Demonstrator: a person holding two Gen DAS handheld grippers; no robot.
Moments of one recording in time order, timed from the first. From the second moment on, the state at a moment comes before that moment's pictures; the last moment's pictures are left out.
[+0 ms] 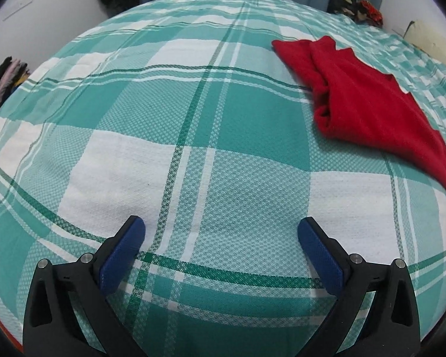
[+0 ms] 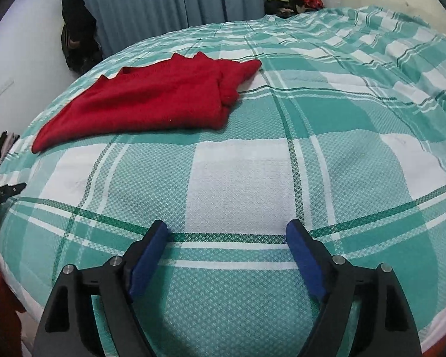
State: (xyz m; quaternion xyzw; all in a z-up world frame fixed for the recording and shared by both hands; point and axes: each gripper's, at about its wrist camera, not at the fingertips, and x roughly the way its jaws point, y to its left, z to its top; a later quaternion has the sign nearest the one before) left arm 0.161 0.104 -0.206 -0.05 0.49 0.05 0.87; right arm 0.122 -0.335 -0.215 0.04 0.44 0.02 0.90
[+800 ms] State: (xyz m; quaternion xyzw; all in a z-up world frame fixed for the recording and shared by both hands) left arm 0.154 0.103 -0.206 -0.04 0.47 0.05 0.88; right arm 0.141 -0.337 -0.198 0.04 0.52 0.02 0.85
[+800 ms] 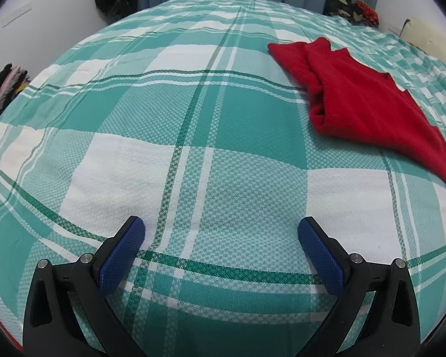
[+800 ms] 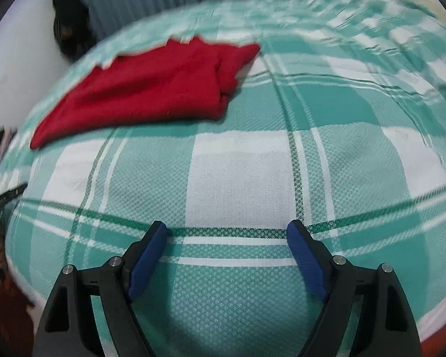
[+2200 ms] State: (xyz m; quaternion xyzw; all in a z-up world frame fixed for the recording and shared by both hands) left arm 0.153 0.099 -0.205 -0.03 0.44 0.05 0.90; right arm 0.475 -0.159 -0.197 -0.33 0.51 0.21 0.76
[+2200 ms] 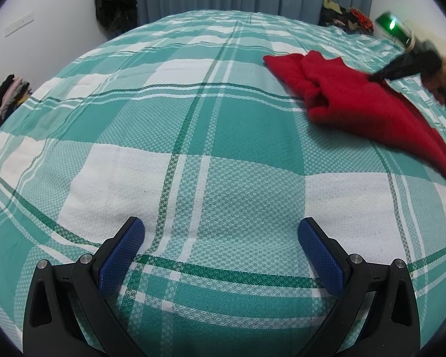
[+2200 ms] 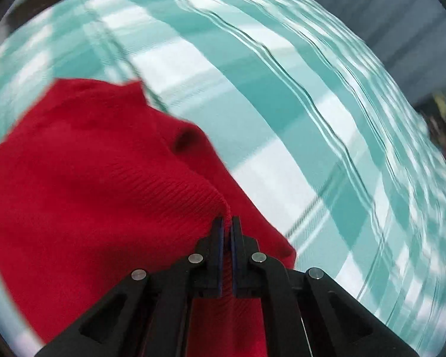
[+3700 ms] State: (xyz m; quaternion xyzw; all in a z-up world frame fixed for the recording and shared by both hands) left arm 0.148 0.097 -0.206 -0.03 0.43 0.05 0.90; right arm 0.326 -0.318 -0.154 0.05 0.50 0.23 0.84
